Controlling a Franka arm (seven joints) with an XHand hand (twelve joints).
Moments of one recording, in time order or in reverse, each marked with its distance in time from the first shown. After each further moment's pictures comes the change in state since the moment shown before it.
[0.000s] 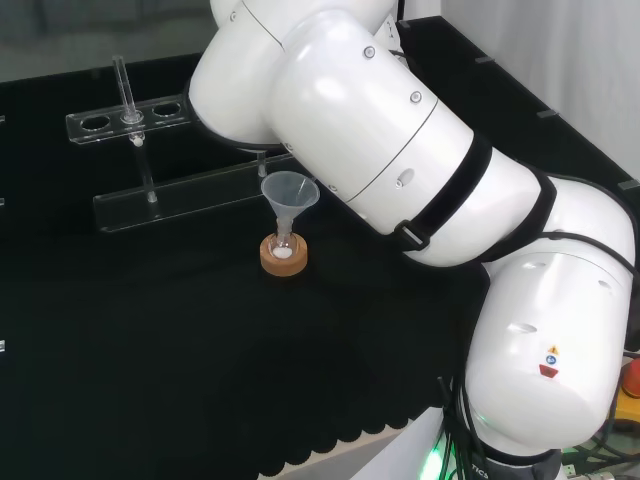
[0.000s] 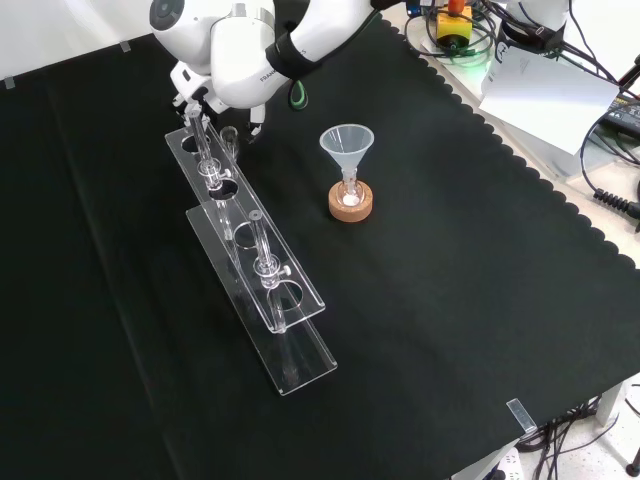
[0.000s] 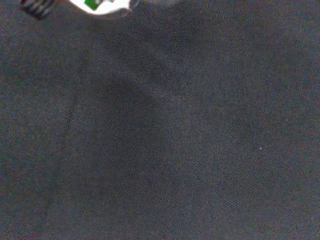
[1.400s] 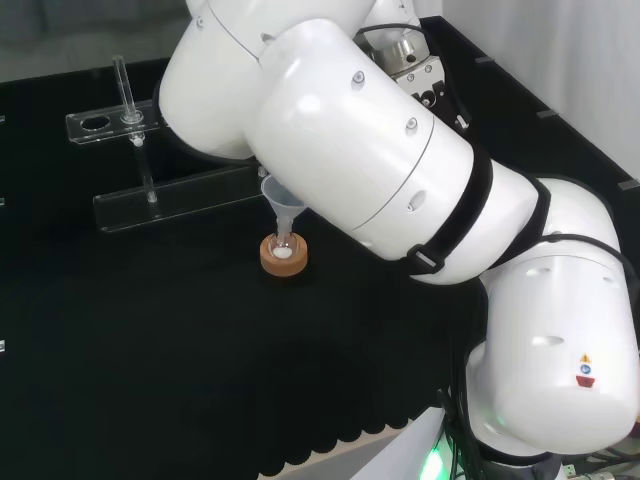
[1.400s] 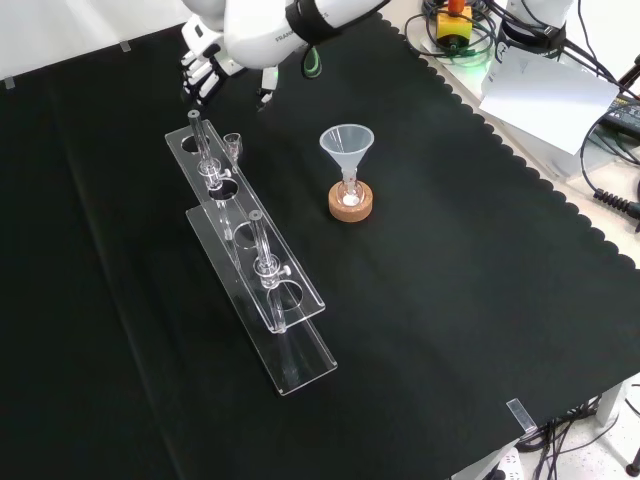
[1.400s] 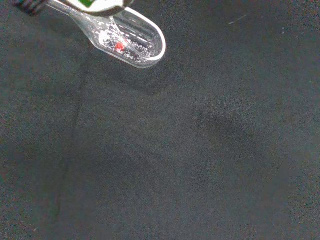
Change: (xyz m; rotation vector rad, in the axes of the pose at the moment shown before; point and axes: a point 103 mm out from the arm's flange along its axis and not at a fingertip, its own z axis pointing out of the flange) arm -0.015 -0.065 -0.043 -0.034 0.007 0.059
